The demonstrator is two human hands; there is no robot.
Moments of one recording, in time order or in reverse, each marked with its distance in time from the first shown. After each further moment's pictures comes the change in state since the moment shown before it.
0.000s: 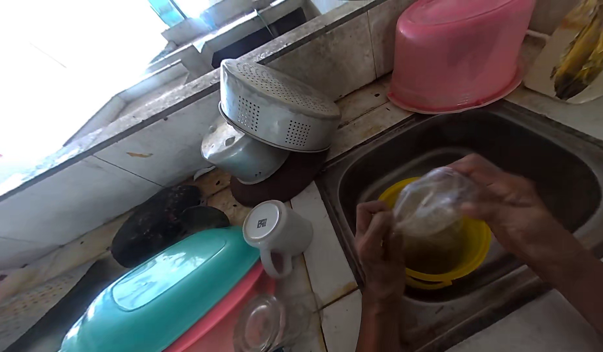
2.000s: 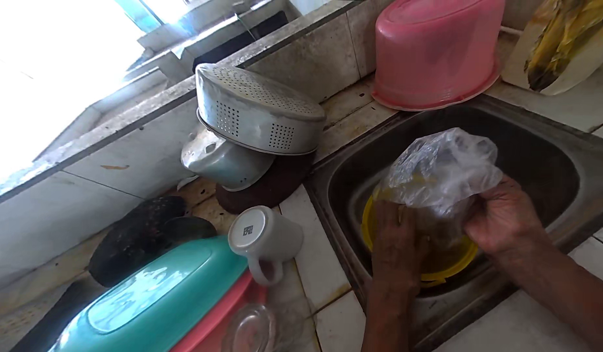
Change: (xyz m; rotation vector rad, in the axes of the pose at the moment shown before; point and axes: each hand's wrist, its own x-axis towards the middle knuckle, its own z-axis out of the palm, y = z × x) left_hand -0.004 0.009 0.019 0.527 -0.615 -0.205; right_hand -0.002 -0.008 0.031 0.706 0.776 0.361
